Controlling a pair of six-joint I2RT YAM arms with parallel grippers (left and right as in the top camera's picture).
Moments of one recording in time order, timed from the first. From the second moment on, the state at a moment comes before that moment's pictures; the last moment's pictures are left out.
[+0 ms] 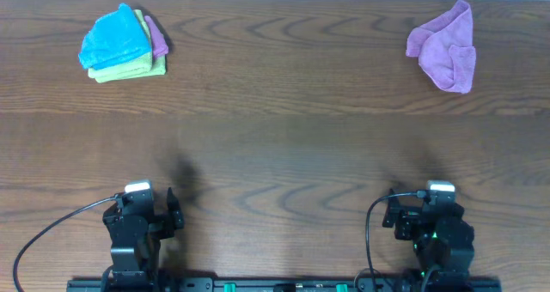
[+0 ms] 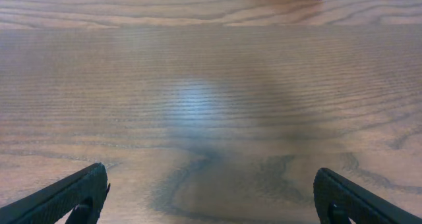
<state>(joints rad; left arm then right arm) -0.02 0.01 0.17 -0.73 -0.19 -0.07 -0.02 0.02 0.17 -0.72 0.05 0.03</state>
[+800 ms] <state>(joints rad) -0.02 0.01 0.17 -0.73 -0.19 -0.07 -0.06 0.83 0.95 -0.76 0.08 0.08</state>
